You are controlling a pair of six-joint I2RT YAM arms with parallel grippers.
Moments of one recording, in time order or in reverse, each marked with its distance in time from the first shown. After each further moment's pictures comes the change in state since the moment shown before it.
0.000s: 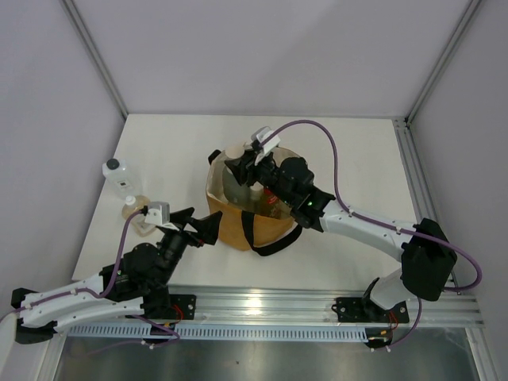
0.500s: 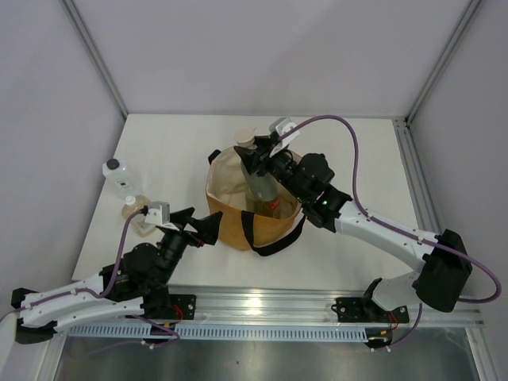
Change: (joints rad) left arm 0.000 0.000 0.000 0.000 0.005 0.000; right arm -0.023 -0.124 0.006 -0.020 0.013 -0.041
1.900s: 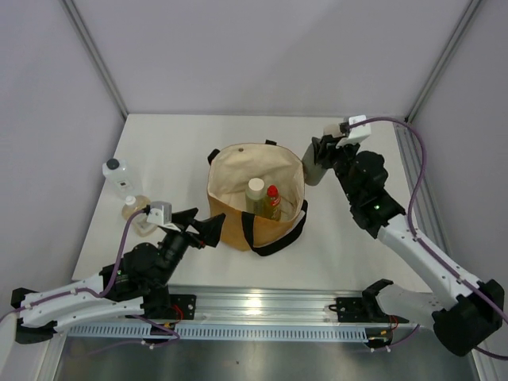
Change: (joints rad) left arm 0.000 0.004 0.003 0.000 0.049 -0.008; right arm -0.388 -0.269 -0.240 -0.224 0.172 0.037
